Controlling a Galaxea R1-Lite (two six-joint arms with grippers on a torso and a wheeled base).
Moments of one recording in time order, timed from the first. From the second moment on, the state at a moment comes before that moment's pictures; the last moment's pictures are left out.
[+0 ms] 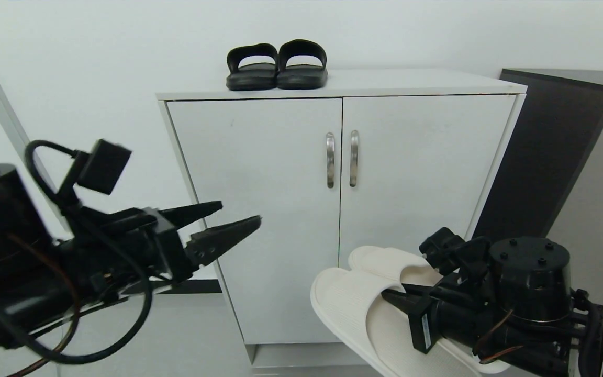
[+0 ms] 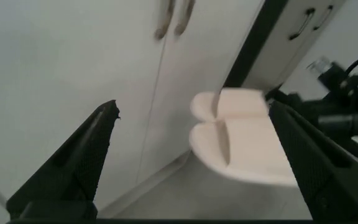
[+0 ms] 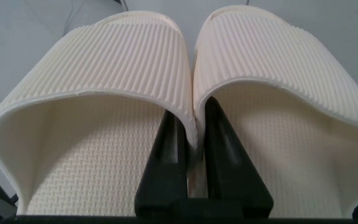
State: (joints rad) left arm -0.39 1.37 -0.54 -0.81 -0.39 -0.17; right arm 0.76 1.69 -0.52 -0.83 -0.01 0.09
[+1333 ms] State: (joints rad) left arm -0.61 1.78 -1.29 -0.48 -0.59 -0.31; right arm 0.76 1.72 -0.49 -0.86 0.00 0.09
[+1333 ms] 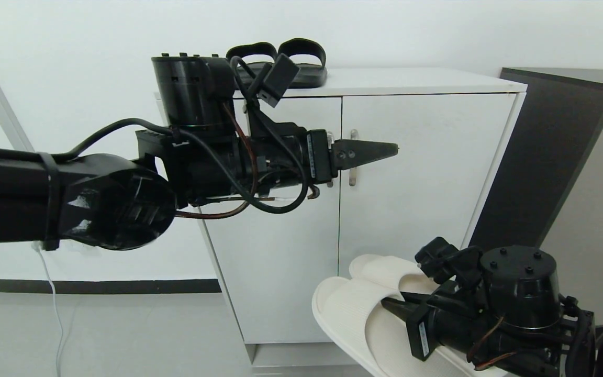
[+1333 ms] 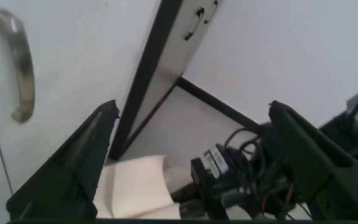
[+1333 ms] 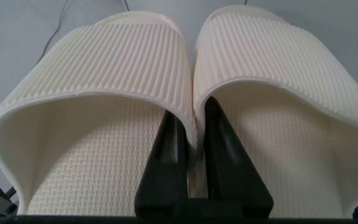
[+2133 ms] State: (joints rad) left arm -0.64 1.89 -1.47 -0.32 -0.39 -0.26; right arm 0.76 1.72 -0.49 -0.86 0.00 0.09
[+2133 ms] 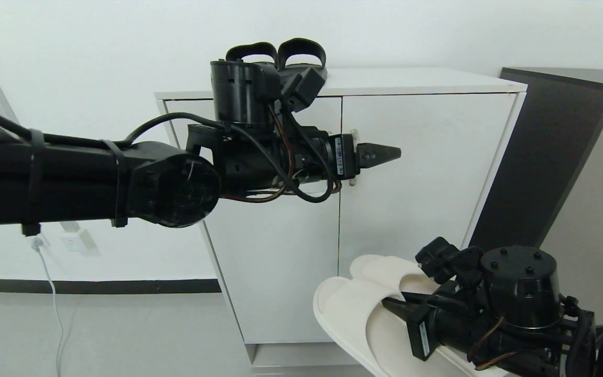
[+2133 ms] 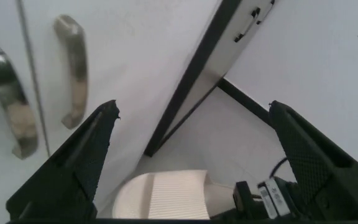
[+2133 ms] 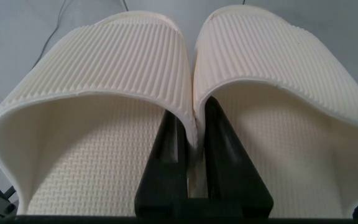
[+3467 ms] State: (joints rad) left arm -0.62 2.03 -1.67 -0.23 -0.34 -0.29; right arm 0.77 1.73 -0.48 -0.85 0.00 0.09
